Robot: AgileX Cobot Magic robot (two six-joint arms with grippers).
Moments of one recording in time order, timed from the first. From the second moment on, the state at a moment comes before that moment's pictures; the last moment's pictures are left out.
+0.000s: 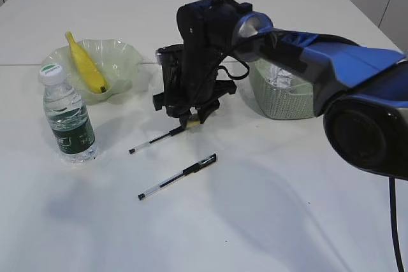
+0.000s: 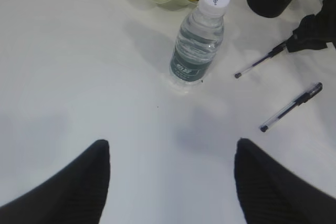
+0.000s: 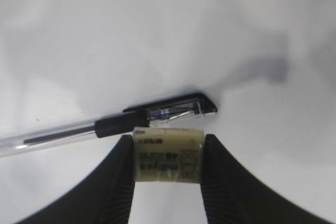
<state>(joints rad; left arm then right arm) -0.15 0.73 -0.80 0.02 0.90 -0.27 0.54 2.57 -2.38 0.00 1.23 0.22</state>
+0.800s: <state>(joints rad) -0.15 0.73 -0.80 0.02 0.90 -0.27 0.54 2.54 -2.64 -0.14 1.25 0.19</state>
